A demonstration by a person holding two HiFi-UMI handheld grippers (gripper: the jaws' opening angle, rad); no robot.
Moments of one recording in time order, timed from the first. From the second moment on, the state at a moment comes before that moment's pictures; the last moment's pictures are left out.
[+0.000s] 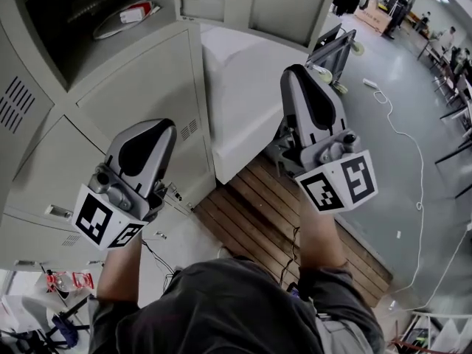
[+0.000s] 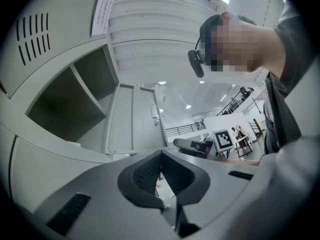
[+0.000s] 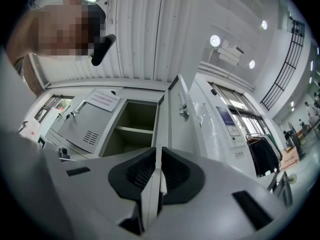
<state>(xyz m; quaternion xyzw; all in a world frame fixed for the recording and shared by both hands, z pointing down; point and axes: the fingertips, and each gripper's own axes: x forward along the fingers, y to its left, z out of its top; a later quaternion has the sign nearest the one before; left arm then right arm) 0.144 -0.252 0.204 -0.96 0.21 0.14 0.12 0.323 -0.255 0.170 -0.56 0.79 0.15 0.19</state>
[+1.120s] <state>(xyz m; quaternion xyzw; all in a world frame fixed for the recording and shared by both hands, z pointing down) 0.187 -0.292 0.210 -0.96 0.19 0.14 0.12 0.388 -0.300 0.170 -0.58 0.78 0.13 0.21</state>
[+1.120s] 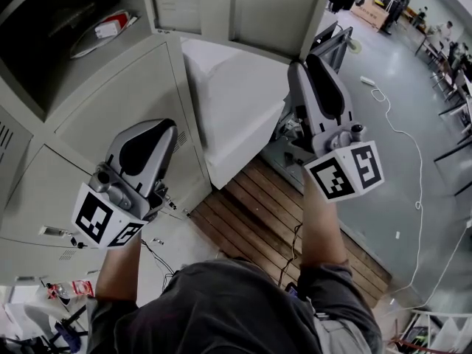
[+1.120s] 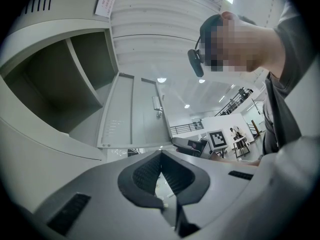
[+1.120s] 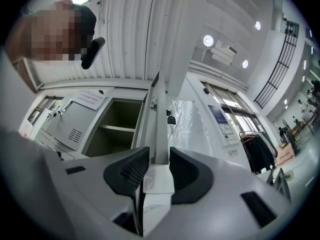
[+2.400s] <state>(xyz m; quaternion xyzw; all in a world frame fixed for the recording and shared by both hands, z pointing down) 0.092 -0.231 0.208 -0.95 0.25 0.13 0.12 0.283 -0.243 0.165 -0.51 0.81 0.13 0.25</state>
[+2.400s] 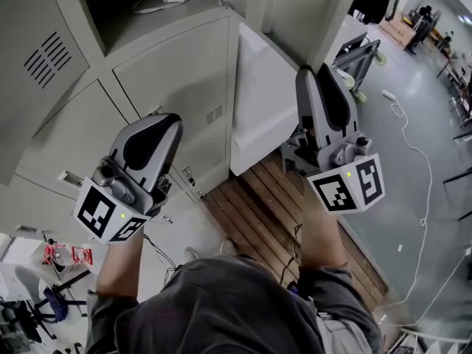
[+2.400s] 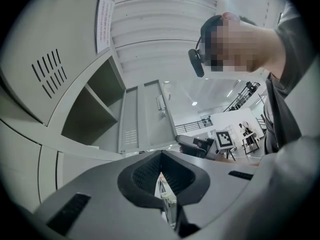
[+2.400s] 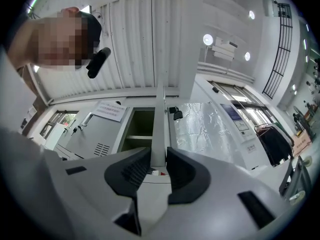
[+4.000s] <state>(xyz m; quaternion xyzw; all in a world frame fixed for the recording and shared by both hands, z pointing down) -0.058 -0.222 0.205 -0.91 0.37 0.13 0.13 0.092 -0.270 0.167 -0.39 0.88 0.13 0.22</state>
